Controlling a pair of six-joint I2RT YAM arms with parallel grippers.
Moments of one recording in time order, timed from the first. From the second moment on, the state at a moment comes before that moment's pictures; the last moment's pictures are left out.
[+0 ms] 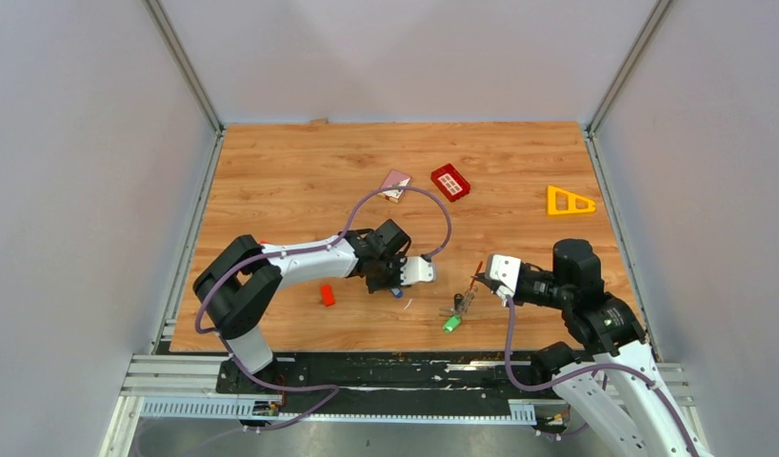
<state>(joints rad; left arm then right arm) -0.89 1.71 1.01 -0.46 0.15 0.66 0.38 0.54 0.71 -0.68 -0.69 -0.81</state>
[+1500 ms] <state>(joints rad) -0.87 1.68 0.95 -0.36 0.18 0.63 0.38 0.54 0.71 -0.68 -0.69 -0.81</state>
